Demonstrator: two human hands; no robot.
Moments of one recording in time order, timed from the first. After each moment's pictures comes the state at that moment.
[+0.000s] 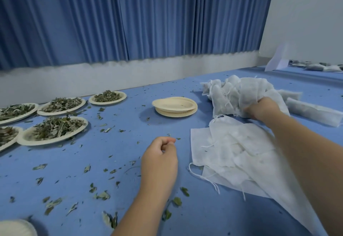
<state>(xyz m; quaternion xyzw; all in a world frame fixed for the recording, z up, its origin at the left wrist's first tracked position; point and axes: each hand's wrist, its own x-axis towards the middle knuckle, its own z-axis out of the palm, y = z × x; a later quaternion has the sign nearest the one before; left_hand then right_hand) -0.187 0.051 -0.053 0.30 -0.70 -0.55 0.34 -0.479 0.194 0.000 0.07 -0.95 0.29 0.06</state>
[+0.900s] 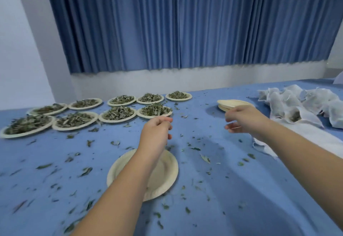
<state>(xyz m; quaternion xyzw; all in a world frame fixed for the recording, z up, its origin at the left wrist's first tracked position) 0.030 -0.016 0.010 0.34 -0.64 -0.57 0.38 -0.193 0.104 0.028 0.28 -0.75 0.56 -0.21</state>
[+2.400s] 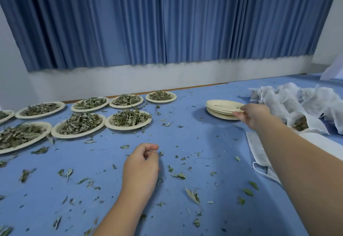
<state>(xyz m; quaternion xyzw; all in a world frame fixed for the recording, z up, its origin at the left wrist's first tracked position) -0.039 -0.056 -0.058 0.38 -0.67 -0.51 0.38 -0.367 0.043 0.000 0.02 -0.64 0.75 -0.18</state>
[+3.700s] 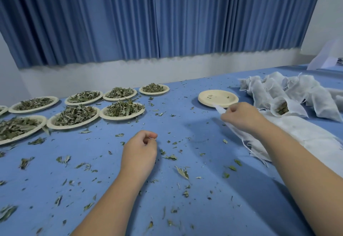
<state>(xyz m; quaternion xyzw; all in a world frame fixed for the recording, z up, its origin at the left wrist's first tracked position) -0.039 -0.046 -0.057 0.36 -0.74 -0.45 0.35 -0.272 0.099 -0.002 0.30 -0.89 0.34 -0.01</state>
